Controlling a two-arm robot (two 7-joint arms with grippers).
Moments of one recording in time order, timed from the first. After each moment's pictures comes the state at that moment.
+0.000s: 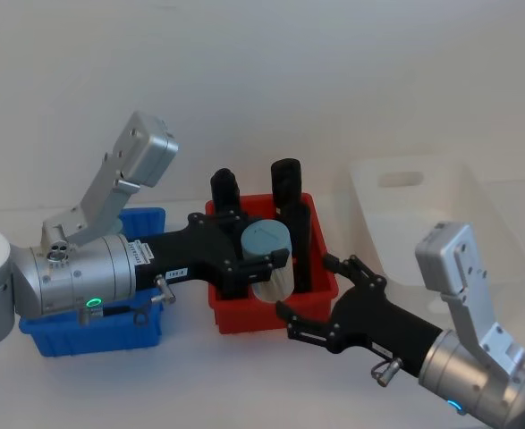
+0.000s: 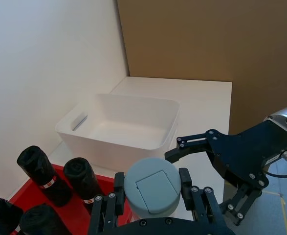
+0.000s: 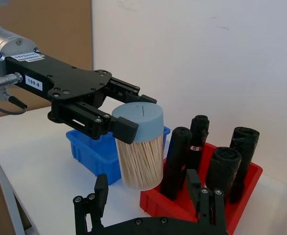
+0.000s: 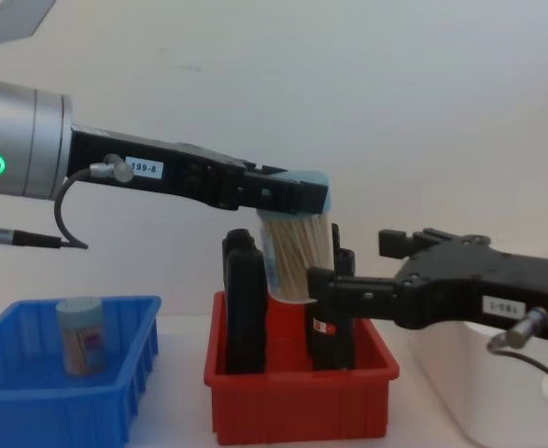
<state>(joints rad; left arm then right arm) -0.48 0.45 0.32 -1.59 -0.32 0.39 -0.87 0.10 0.28 -0.31 -1.72 0.17 0.09 0.49</state>
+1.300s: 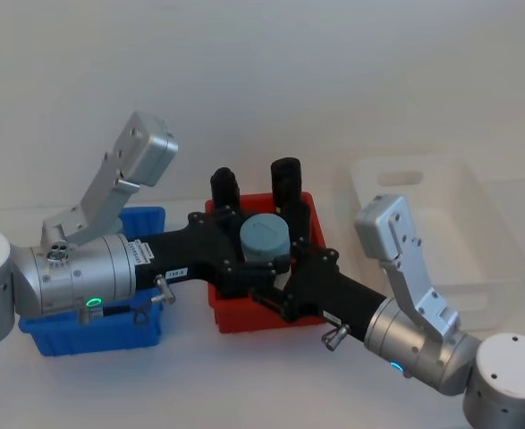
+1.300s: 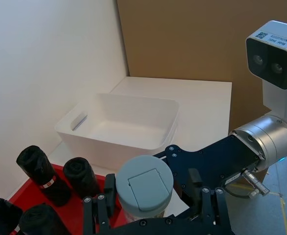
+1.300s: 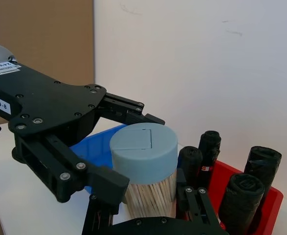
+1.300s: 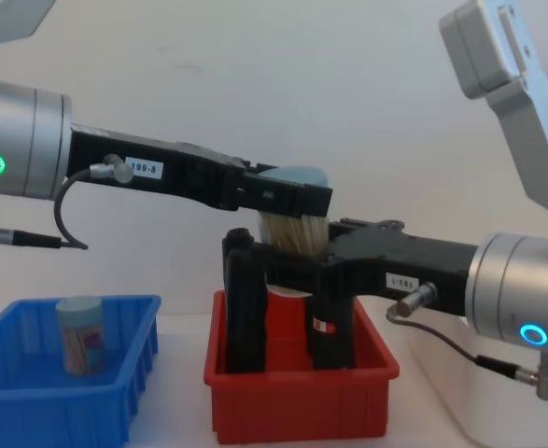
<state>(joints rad) -0.48 0.45 0.32 -1.59 -0.32 0.39 -0.87 0.26 0.16 -0.36 -1.53 0.11 0.05 0.50</state>
